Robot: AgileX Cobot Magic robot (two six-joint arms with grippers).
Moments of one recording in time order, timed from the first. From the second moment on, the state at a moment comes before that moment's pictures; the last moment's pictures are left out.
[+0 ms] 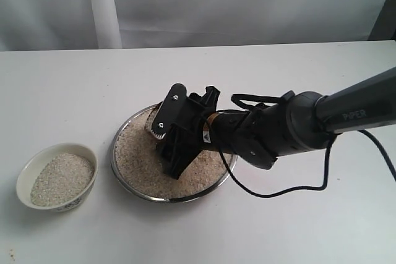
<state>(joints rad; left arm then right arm) -0.06 0.00 0.00 0.04 0.29 -0.12 0.68 2.08 -1.07 -0.25 -0.32 -0.31</state>
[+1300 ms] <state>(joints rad) -0.06 0.00 0.00 0.04 0.29 -0.12 0.81 1.93 -1.22 -0.34 -0.04 -0.33</state>
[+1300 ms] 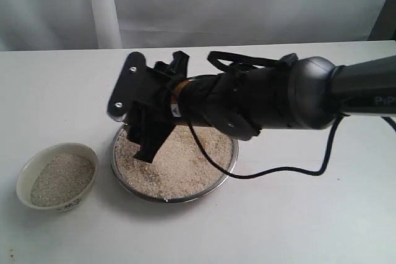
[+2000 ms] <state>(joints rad) -0.06 0.00 0.00 0.04 0.29 -0.12 1.04 2.18 -1.64 -0.79 0.43 -0.38</state>
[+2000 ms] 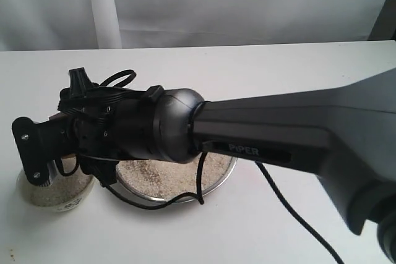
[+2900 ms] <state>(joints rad) -0.06 0.00 0.00 0.04 0.29 -0.12 1.08 2.21 -1.65 -1.13 0.46 -0.42</state>
